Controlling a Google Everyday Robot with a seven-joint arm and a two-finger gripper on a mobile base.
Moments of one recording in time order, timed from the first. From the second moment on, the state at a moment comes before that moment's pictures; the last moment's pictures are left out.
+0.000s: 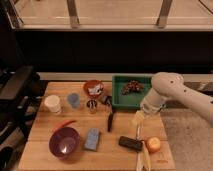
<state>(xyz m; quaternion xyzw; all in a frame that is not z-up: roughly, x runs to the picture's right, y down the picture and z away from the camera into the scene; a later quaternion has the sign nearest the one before) 0.185 0.165 0.733 -0.41 0.05 0.45 0.79</state>
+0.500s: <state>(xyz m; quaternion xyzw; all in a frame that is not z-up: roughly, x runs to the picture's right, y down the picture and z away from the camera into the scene) 0.184 0.219 0.729 -0.41 0.05 0.42 0.81</state>
